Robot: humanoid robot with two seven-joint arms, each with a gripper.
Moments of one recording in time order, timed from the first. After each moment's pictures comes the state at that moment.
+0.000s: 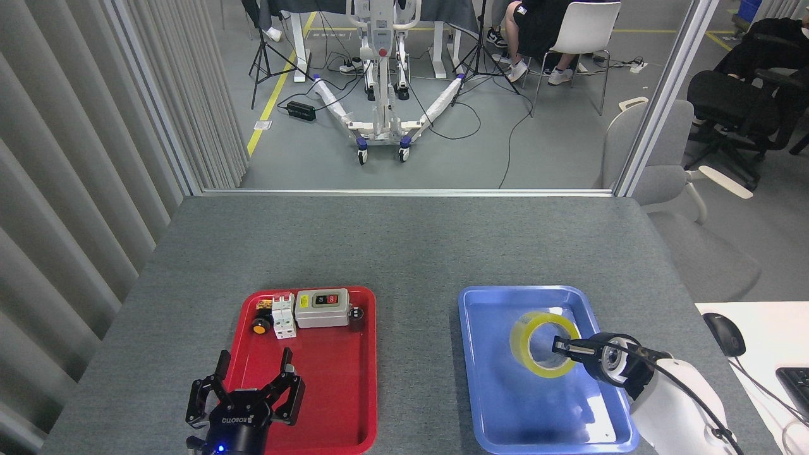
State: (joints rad) left arm 0.09 -0.07 0.03 -1.60 -1.51 -0.03 0.20; right arm -0.47 -0.33 0.37 -1.08 0.75 0.29 0.78
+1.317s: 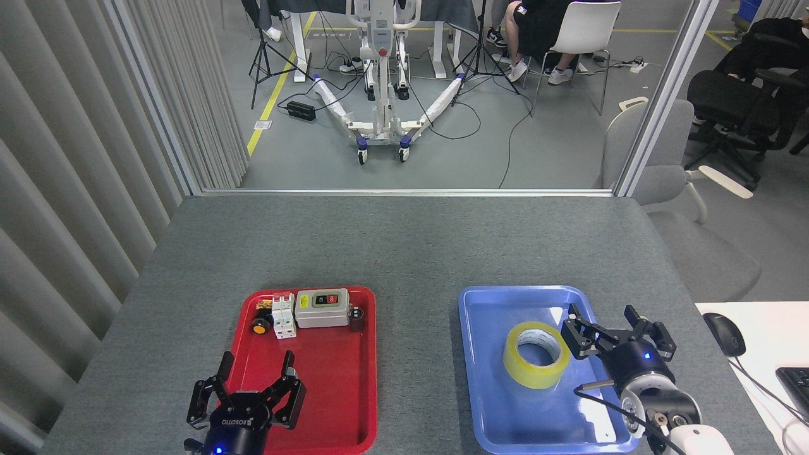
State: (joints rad) left arm 0.09 -0.06 0.03 -1.60 -1.48 -0.08 0.20; right arm -0.16 -0.24 0.06 -1.46 1.25 0.04 0.20
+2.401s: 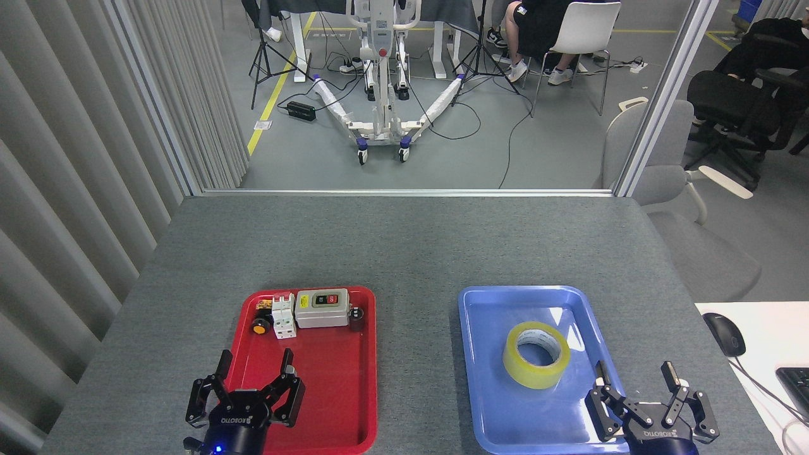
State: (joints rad) left arm 0.09 -0.06 0.03 -1.60 -1.48 -0.07 0.20; right arm 0.20 -0.07 -0.16 -1.70 1.43 -0.10 -0.07
